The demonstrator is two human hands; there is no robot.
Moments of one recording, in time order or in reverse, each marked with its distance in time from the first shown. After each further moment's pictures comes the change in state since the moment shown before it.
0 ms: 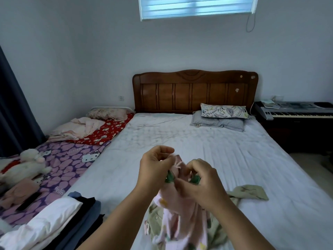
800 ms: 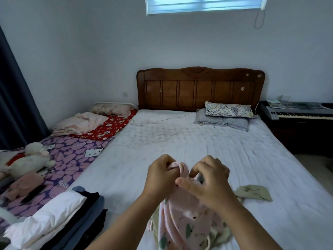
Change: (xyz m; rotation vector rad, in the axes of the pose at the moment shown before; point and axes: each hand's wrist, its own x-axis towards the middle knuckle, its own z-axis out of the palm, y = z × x) left_hand 0.003 -0.037 -0.005 0.225 -0.029 0.035; right_hand 0.003 0.005 0.007 -0.297 0.036 -0.062
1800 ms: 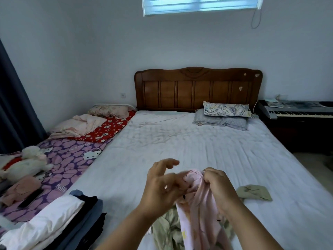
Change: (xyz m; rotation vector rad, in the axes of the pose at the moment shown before) left_hand -0.004 -0.037 -0.002 0.258 -0.064 0.551; right_hand 0.009 0.013 0.002 0.742 -0.076 0.649
